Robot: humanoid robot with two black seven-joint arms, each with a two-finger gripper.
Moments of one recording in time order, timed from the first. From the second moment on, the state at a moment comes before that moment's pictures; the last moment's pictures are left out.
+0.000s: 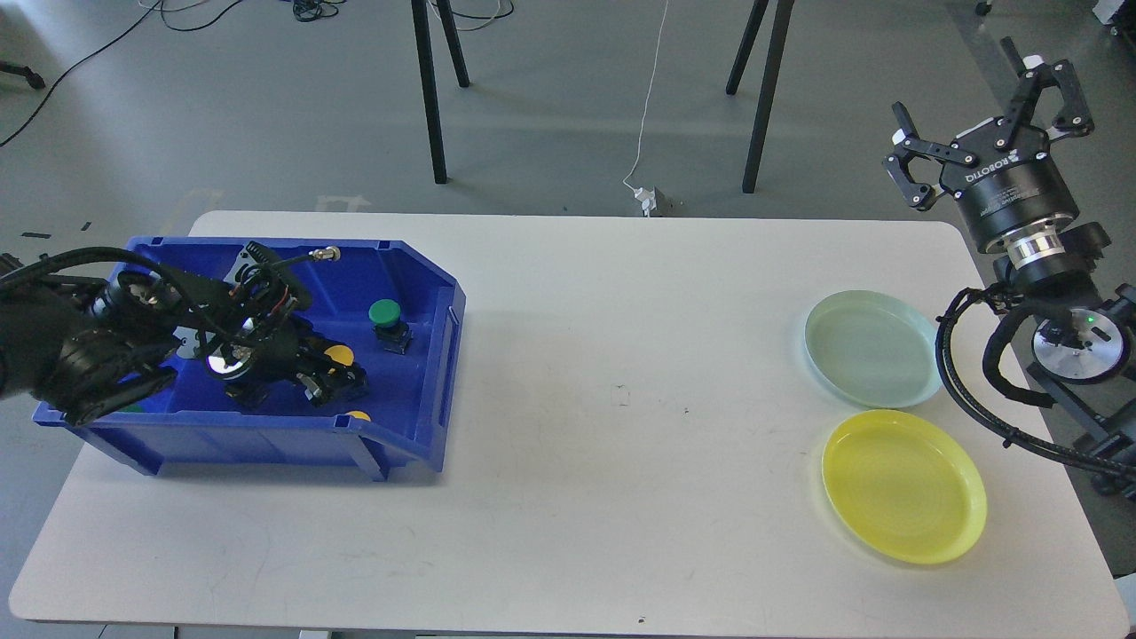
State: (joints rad) left arm -1.19 0.45 0.69 -0.71 1.49 -0.02 -0.49; right arm 0.65 -0.55 0.75 0.95 0.17 0.46 0.44
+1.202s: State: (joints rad) left arm -1.07 0.57 -0.14 -1.39 0.78 -0.07 -0.49; right arm 0.52 -0.80 0.65 1.54 -0.35 0.17 0.49
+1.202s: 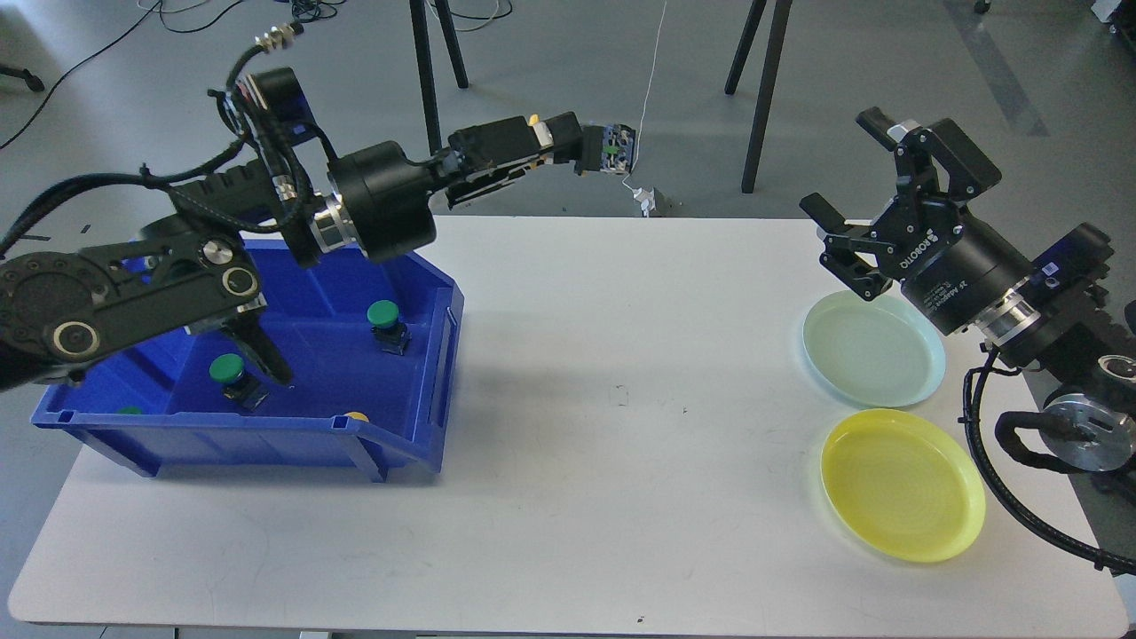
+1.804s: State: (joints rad) left arm -1.03 0.54 -0.15 -1.38 0.77 -0.12 -0.49; right arm 0.54 -0.60 0.56 1.54 -0.38 0.22 0.49
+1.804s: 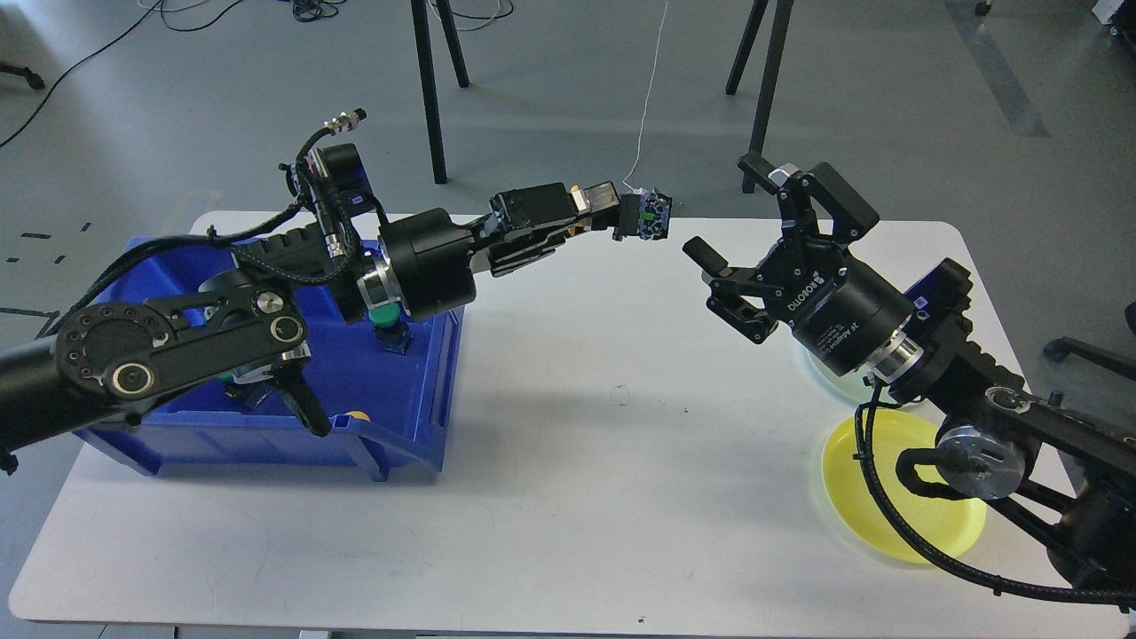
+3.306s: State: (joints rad) left arm -1.02 0.55 -0.15 -1.37 0.77 -0.14 -0.49; right arm 0.69 -0.46 0.43 1.45 -0.37 0.21 0.49
